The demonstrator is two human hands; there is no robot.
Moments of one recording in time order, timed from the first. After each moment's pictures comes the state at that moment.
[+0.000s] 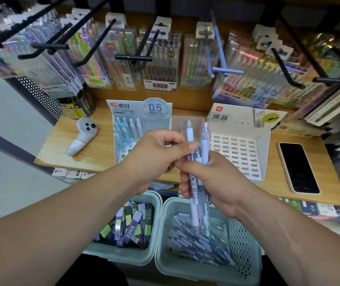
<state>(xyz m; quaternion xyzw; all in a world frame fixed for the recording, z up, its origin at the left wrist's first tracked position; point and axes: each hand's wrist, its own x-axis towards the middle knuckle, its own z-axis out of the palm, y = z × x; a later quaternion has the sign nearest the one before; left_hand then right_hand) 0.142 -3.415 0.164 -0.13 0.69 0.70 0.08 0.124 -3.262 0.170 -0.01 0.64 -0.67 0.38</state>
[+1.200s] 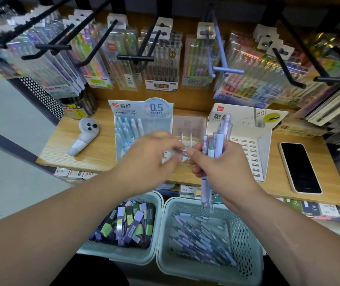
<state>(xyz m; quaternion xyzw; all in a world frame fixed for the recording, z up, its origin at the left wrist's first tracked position) 0.150 -3.440 0.147 0.09 0.94 0.31 -0.09 0.114 -3.260 0.155 0.00 0.72 -0.67 0.18</state>
